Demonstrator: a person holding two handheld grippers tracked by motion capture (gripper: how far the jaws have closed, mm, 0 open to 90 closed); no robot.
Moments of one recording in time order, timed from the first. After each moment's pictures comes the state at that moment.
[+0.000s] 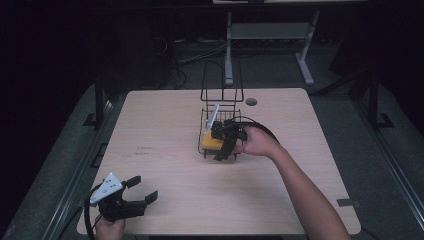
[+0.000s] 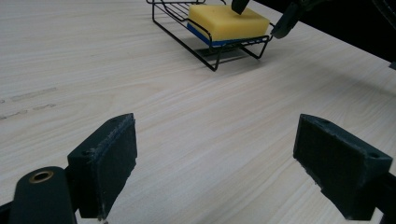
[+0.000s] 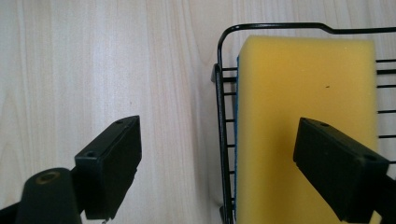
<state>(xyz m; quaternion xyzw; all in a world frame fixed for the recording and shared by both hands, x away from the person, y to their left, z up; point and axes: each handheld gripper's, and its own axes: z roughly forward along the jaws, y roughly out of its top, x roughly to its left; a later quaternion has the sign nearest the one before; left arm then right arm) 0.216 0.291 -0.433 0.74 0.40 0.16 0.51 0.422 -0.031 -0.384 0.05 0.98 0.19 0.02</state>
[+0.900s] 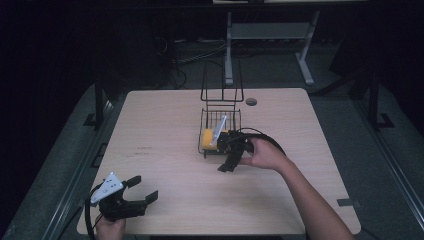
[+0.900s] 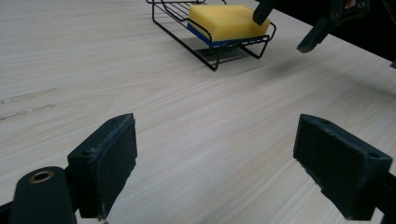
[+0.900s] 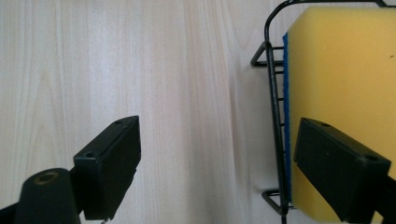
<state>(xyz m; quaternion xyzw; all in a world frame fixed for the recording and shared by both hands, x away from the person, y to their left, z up) 0.216 0.291 -0.432 0.75 0.40 0.16 0.51 0.388 -0.047 -0.392 0.05 0.98 0.20 0.03</state>
